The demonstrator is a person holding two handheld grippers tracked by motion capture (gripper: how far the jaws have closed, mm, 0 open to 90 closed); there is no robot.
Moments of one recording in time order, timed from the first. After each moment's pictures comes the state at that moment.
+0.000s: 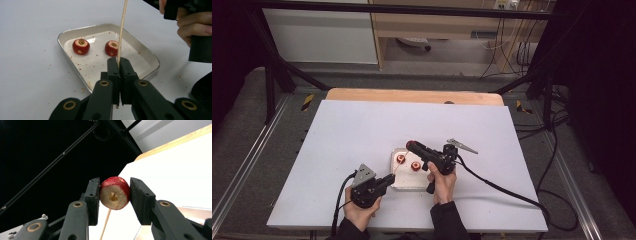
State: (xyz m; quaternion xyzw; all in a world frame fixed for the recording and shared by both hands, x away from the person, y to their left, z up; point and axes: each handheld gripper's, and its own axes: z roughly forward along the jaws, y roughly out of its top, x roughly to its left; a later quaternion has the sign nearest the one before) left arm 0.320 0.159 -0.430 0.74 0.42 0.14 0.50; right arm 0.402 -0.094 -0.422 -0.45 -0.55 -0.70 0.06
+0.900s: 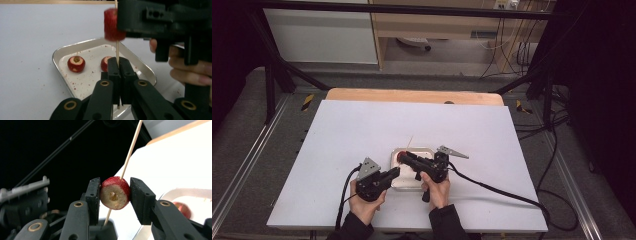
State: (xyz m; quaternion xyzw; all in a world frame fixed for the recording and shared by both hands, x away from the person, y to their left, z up) left arm 0.336 0.145 -0.418 0.73 0.41 0.15 0.52; right arm 0.389 -0.073 -0.439 -0.41 -0.59 -0.69 0.08
